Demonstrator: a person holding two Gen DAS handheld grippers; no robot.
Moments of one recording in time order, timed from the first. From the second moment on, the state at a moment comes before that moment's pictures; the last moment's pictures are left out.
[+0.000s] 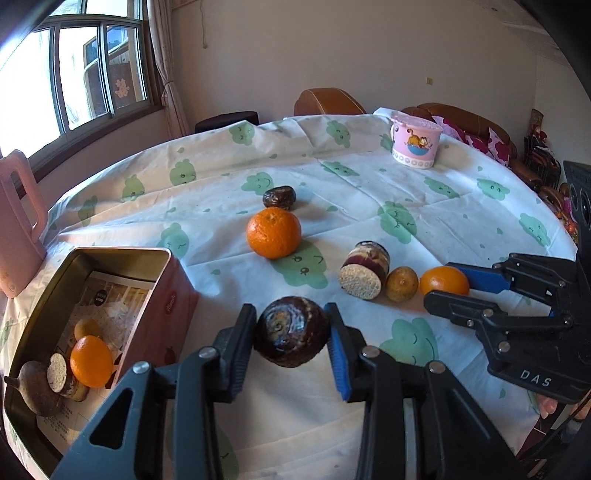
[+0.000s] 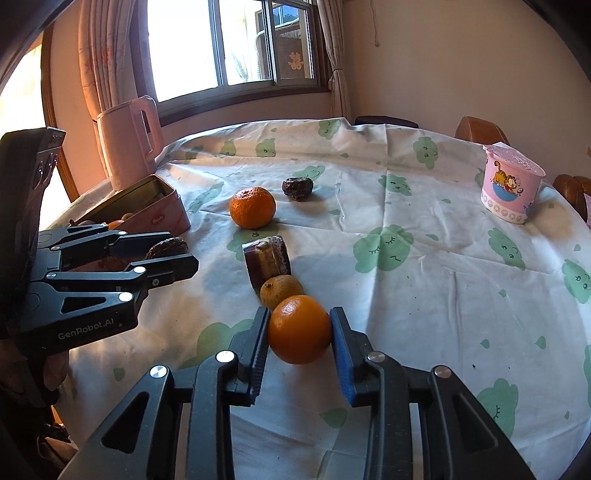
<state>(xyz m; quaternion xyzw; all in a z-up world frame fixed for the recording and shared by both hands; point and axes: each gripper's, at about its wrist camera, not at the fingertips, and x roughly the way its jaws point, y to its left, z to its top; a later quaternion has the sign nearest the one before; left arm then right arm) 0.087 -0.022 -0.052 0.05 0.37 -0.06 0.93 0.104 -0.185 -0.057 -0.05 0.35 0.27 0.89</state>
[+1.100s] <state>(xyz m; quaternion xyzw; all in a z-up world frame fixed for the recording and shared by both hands) 0.046 -0.006 -0.023 0.01 0.24 -0.02 0.97 0.069 -0.194 -0.039 -0.05 0.23 0.28 0.93</state>
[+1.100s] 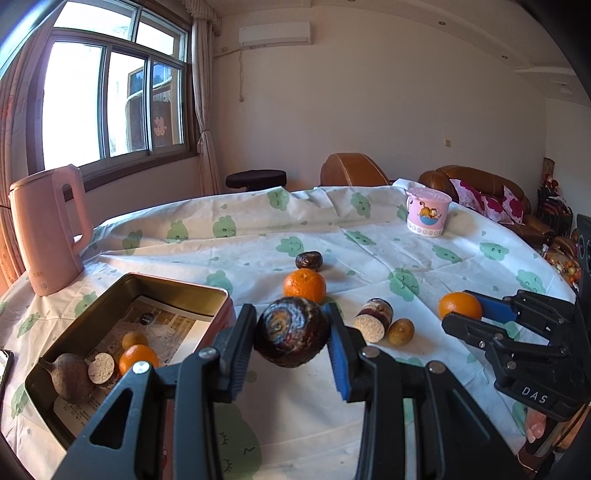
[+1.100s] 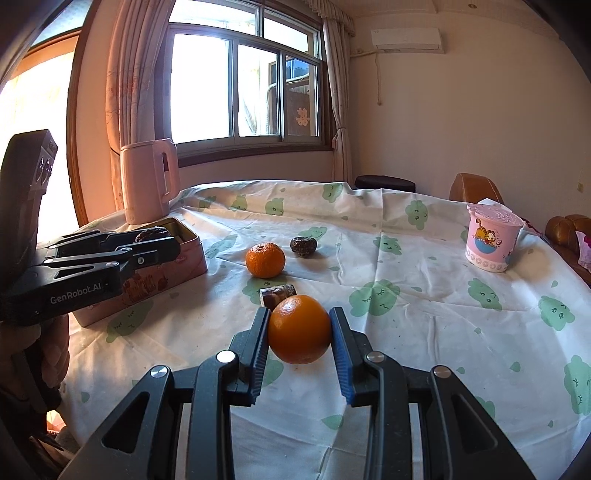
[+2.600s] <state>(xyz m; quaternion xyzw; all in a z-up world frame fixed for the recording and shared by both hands) 0.014 -0.017 -0.013 0.02 0.17 -0.01 0.99 0.044 -0.203 -0.032 -0.04 0.14 0.28 0.95</state>
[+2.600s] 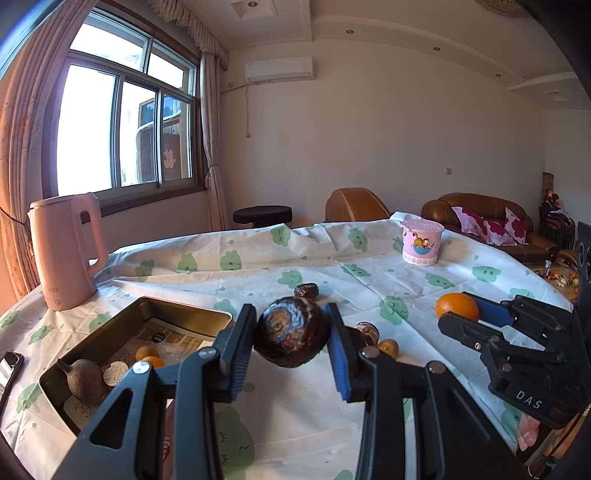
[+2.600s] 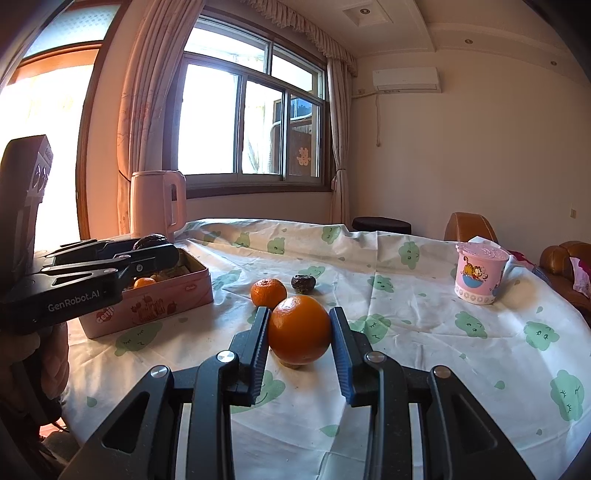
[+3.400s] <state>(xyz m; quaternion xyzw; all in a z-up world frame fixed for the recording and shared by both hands) 0.003 0.005 -0.002 0.01 0.16 0.02 0.99 0.041 -0.187 0.003 -0.06 0.13 0.31 0.94</state>
